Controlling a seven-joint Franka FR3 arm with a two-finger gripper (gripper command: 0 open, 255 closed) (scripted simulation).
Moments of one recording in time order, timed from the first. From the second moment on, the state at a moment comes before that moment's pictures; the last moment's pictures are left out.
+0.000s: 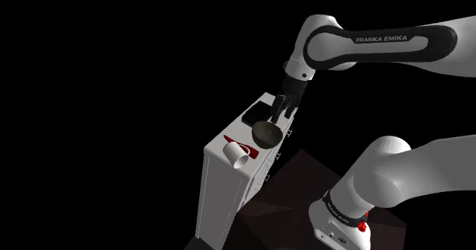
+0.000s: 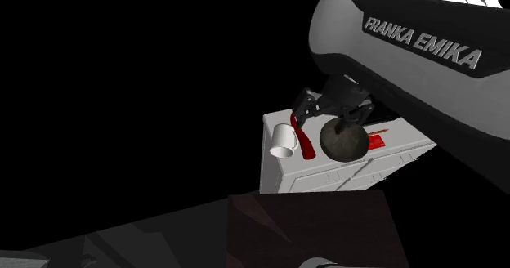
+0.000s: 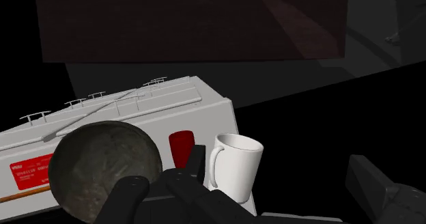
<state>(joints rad) -0.02 -0.65 -0.06 -2.64 0.17 1.88 -0.07</state>
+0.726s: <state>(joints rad) 0.05 -0.24 -0.25 -2.70 0.43 2.34 -0.43</state>
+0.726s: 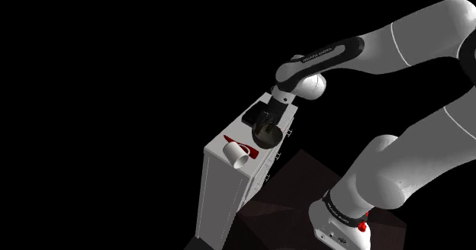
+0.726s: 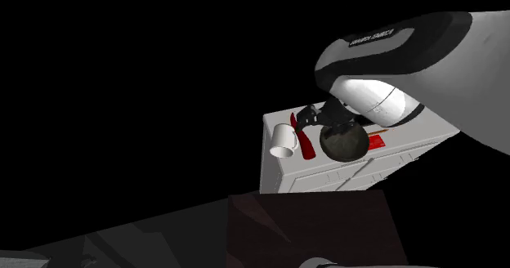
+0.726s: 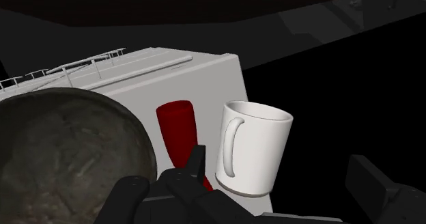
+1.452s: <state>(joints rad) 0.10 0.16 -0.27 -2.56 0.93 2.47 -0.88</state>
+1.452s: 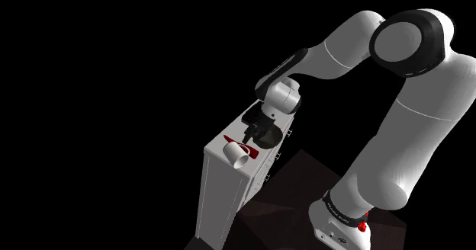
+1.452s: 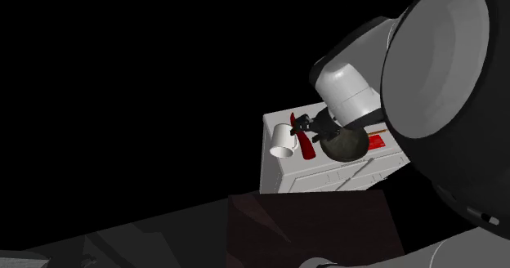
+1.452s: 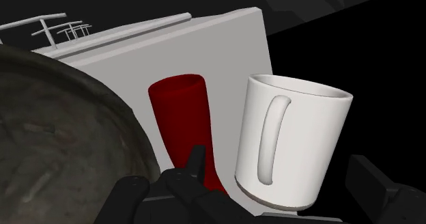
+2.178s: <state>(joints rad) 0.11 0.20 -0.24 -2.55 1.01 2.49 -0.93</state>
